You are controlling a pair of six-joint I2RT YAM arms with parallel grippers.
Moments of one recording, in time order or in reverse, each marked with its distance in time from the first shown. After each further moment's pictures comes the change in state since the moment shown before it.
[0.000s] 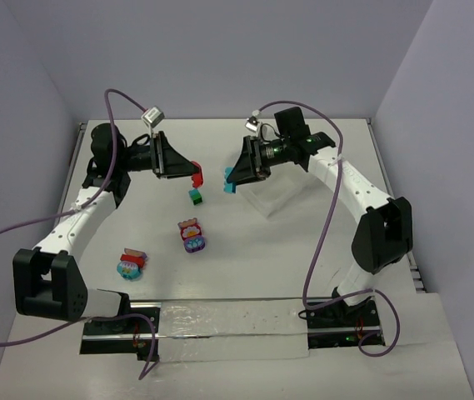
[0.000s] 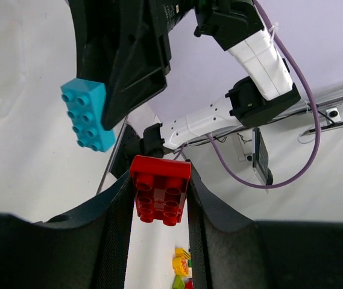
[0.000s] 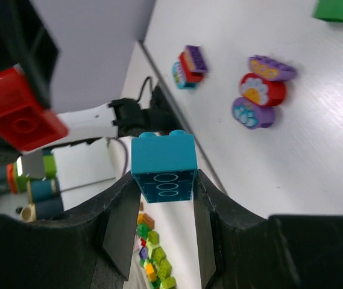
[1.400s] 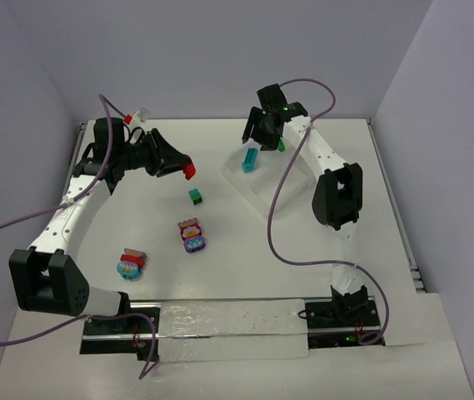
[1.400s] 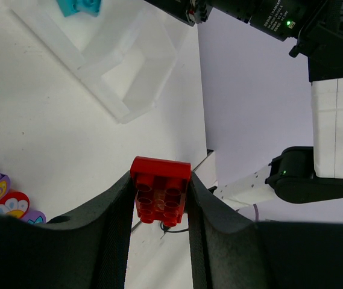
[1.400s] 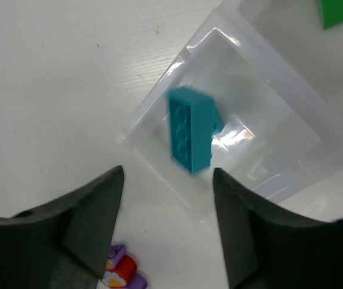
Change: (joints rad) left arm 0.026 0.028 0.181 -0.691 -0.492 0.297; right arm -0.048 0.549 0.660 -0.258 0.957 0.166
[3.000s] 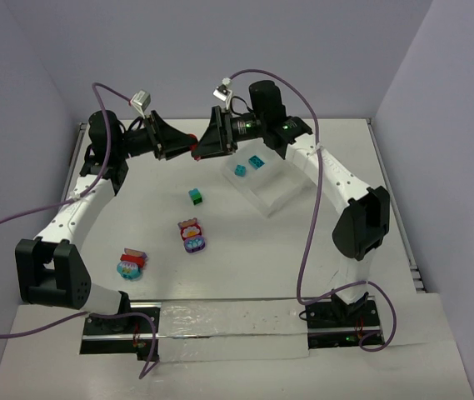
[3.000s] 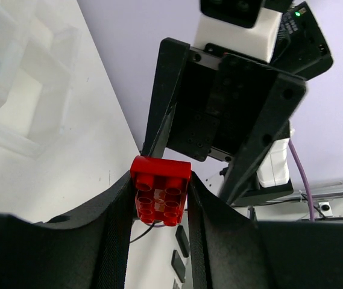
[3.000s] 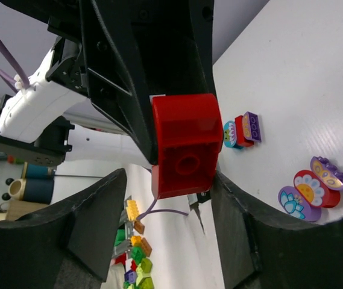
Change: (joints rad) left arm 0.000 0.045 -0.051 0.599 0.233 -0.386; right arm 0.178 -0.375 -0.330 0.515 -1.007 0.019
